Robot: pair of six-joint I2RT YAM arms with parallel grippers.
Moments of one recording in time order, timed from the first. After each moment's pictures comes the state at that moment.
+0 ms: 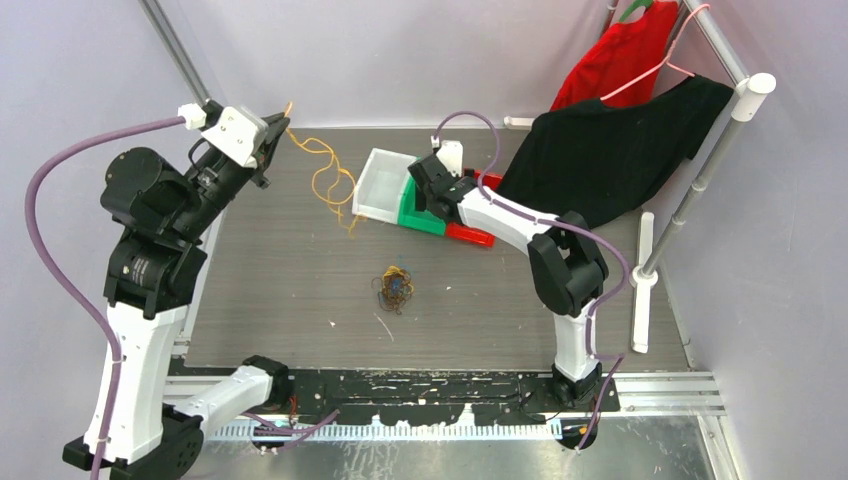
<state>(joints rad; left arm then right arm) -0.33 0.99 1.62 -0.44 0.27 0.41 0.67 1.95 1.53 -0.40 0.57 0.53</state>
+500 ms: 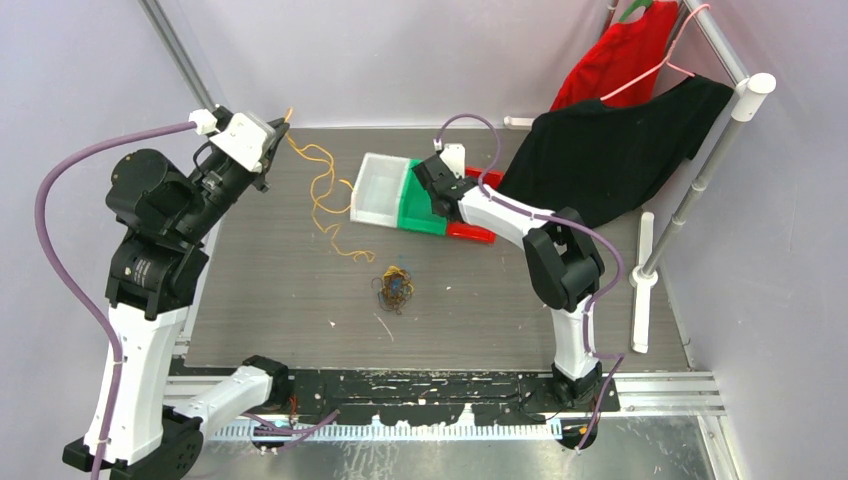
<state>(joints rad) -0.33 0.97 1.59 -0.47 0.26 0.47 0.65 2.01 1.53 -0.44 0.55 0.49</state>
